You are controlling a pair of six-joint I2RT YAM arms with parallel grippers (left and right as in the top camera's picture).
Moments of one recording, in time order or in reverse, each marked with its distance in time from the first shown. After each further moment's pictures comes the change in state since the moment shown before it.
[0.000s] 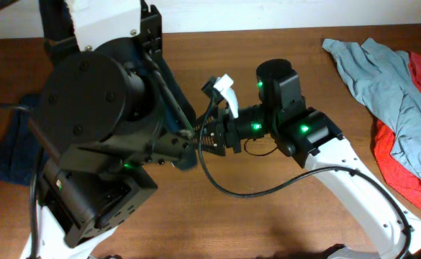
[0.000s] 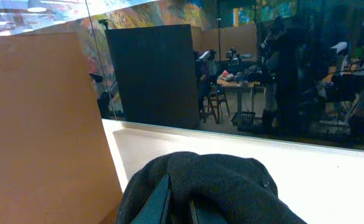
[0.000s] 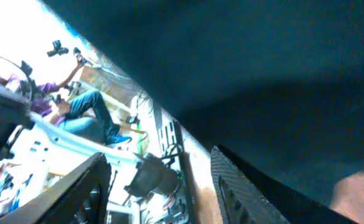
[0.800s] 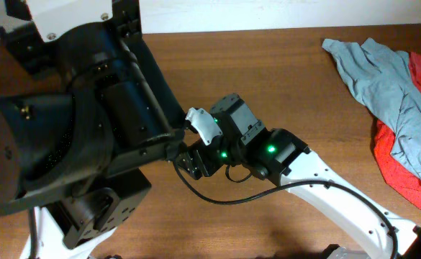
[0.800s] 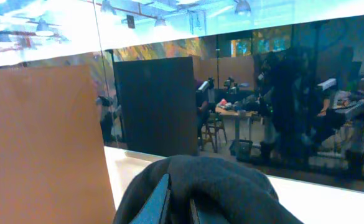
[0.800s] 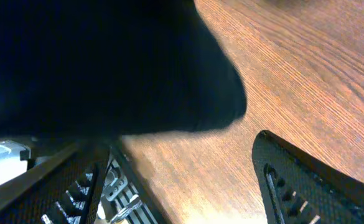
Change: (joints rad) left arm 0.000 0.000 0.002 0.429 0.071 0.385; right arm 0.233 0.026 -0.007 -0.282 0.705 -0.007
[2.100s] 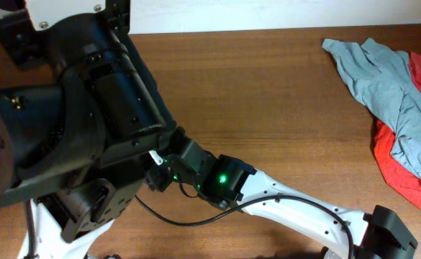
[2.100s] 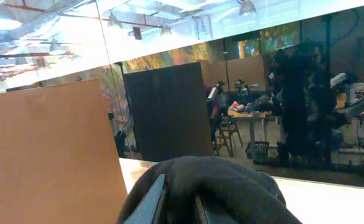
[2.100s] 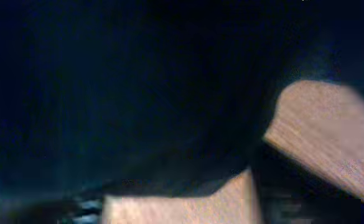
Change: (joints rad) left arm 0.051 0.000 0.000 0.005 0.045 0.084; right arm 0.274 0.140 -0.016 0.422 0.380 0.004
